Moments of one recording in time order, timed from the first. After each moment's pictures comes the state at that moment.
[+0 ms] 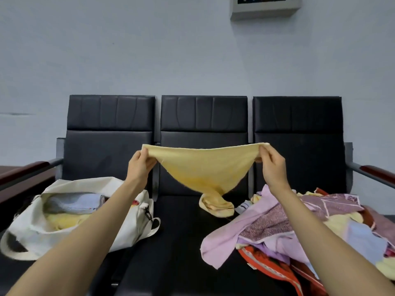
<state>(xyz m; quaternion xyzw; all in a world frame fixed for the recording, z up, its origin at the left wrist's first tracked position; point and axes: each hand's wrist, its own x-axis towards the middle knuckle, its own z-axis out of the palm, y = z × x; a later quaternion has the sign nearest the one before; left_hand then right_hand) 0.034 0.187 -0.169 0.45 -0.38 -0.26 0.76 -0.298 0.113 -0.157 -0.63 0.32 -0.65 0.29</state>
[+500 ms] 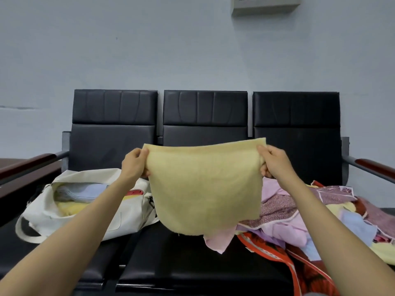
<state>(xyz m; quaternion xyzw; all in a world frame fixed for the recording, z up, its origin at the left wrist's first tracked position) 0.042 0.236 -0.170 0.66 -0.43 -0.13 0.61 -0.321 0.146 -0.150 -0.66 0.44 -0.52 0.32</state>
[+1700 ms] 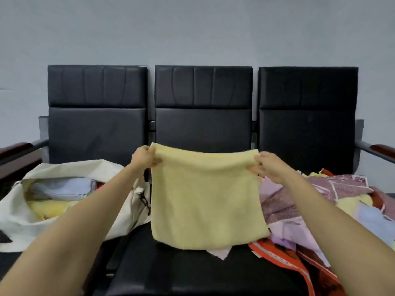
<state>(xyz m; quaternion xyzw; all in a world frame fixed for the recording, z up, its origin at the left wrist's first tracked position) 0.060 0.117 -0.205 0.67 -0.41 -0.26 0.56 -0.292 0.051 -0.195 -0.56 0.48 -0.43 0.52</state>
